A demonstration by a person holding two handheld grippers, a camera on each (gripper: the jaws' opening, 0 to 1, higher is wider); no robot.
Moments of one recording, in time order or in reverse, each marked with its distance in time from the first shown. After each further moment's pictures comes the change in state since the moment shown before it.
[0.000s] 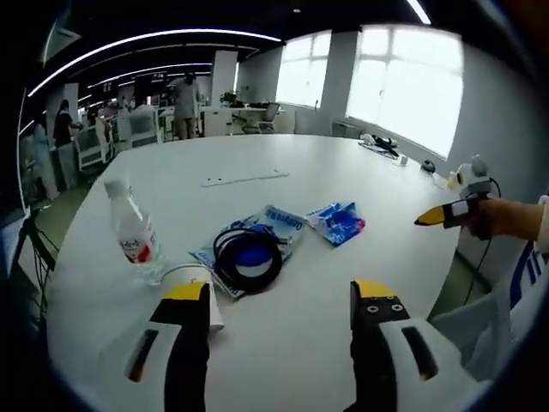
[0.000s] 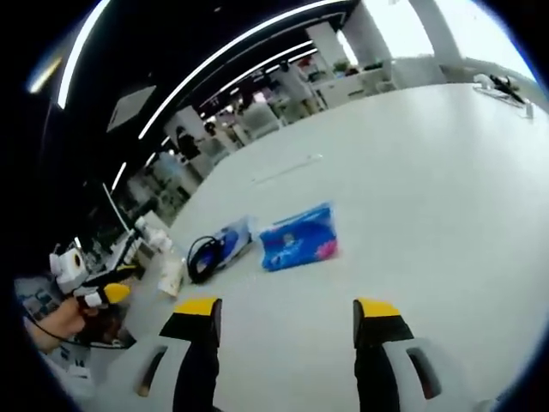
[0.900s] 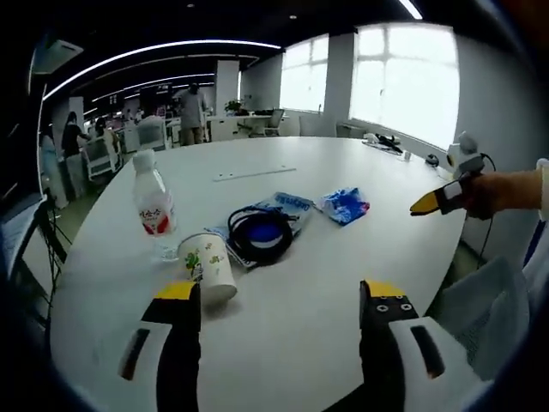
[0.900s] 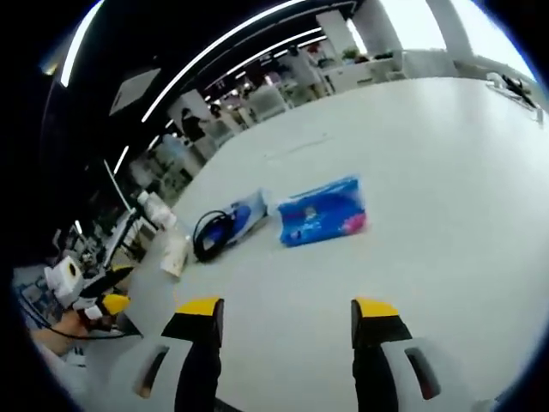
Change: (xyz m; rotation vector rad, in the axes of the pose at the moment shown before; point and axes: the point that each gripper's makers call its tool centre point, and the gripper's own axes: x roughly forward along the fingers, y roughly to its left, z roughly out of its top) left arm -0.025 0.007 -0.041 0.029 -0.053 0.056; right arm 0.019 0.029 -0.035 -0.038 0.085 0.006
